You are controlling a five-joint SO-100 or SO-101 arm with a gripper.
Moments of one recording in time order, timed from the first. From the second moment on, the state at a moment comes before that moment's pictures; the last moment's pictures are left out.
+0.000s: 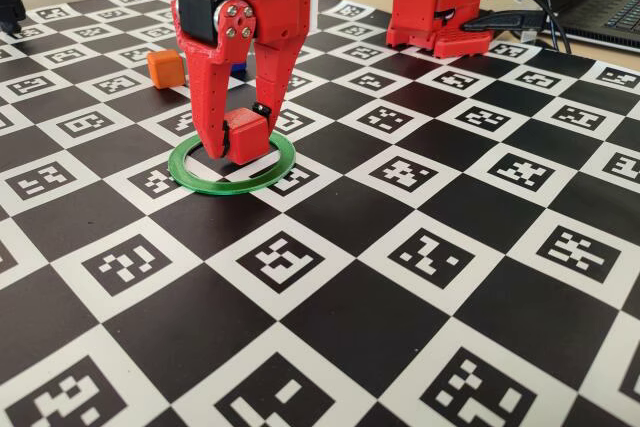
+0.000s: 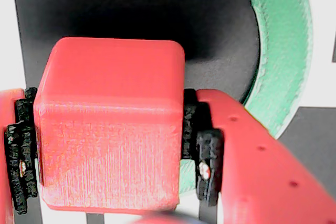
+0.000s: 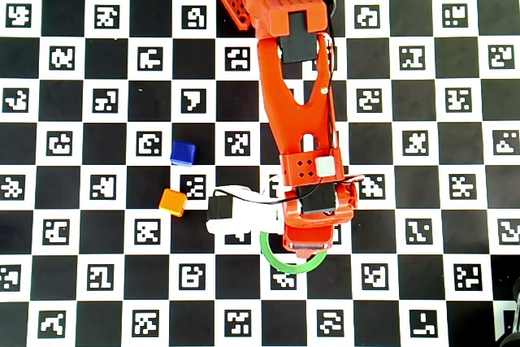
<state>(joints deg) -5.9 52.7 63.0 72.0 6.5</state>
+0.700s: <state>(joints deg) -4.9 51.5 62.8 70.5 5.7</state>
